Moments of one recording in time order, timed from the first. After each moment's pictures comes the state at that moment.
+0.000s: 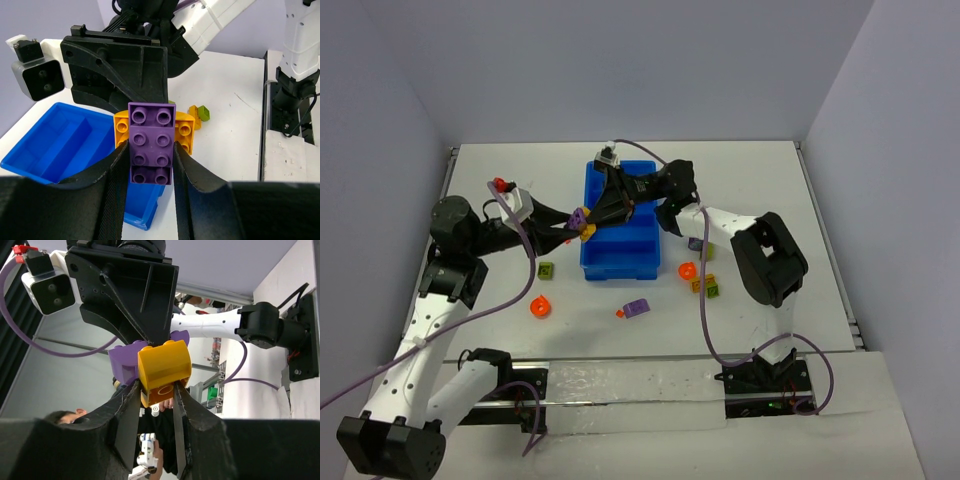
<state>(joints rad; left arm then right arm) -0.20 0.86 0.86 0.00 1.03 0.08 0.62 1.93 1.32 1.19 -1.31 1.93</state>
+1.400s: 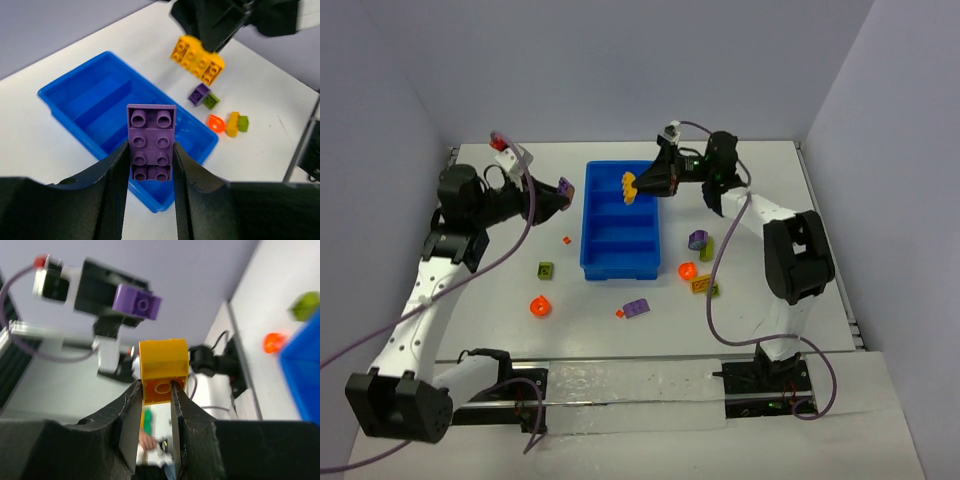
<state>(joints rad) -0.15 1.03 1.00 -0.14 0.79 -0.02 0.32 1.87 1.26 0.83 -1.30 1.60</state>
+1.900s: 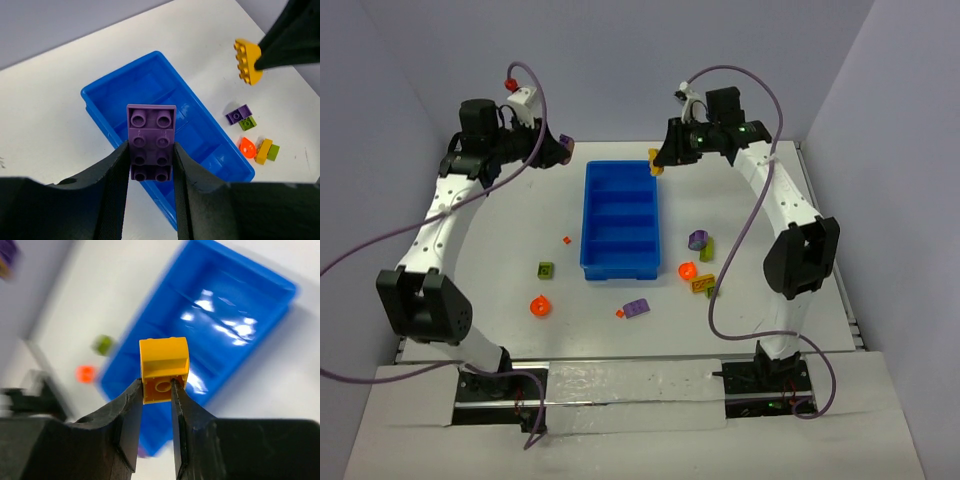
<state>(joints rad) -0.13 1.56 1.56 -0.39 0.63 -0.02 0.27 1.90 1.93 -0.69 -0.68 0.19</state>
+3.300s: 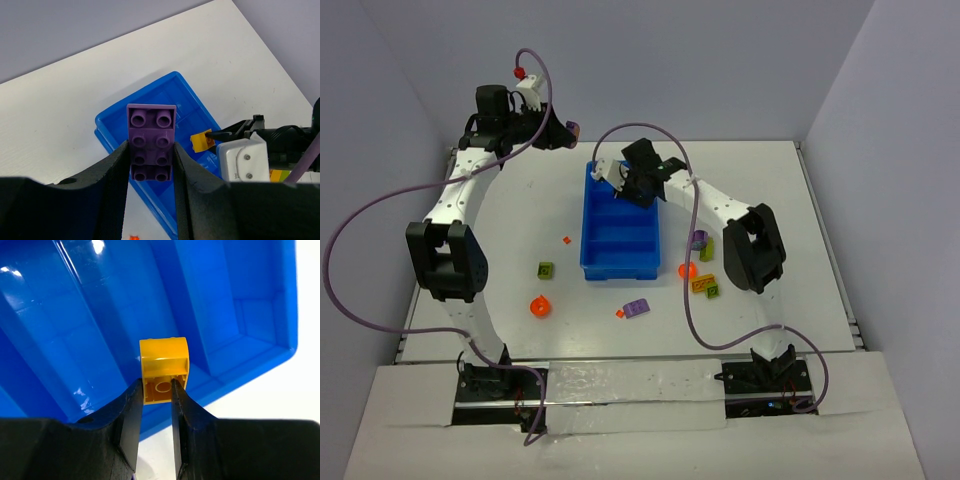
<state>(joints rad) -0.10 1.92 1.83 -0.34 0.69 -0.10 0.60 2.11 1.84 -0.66 -0.04 -0.69</state>
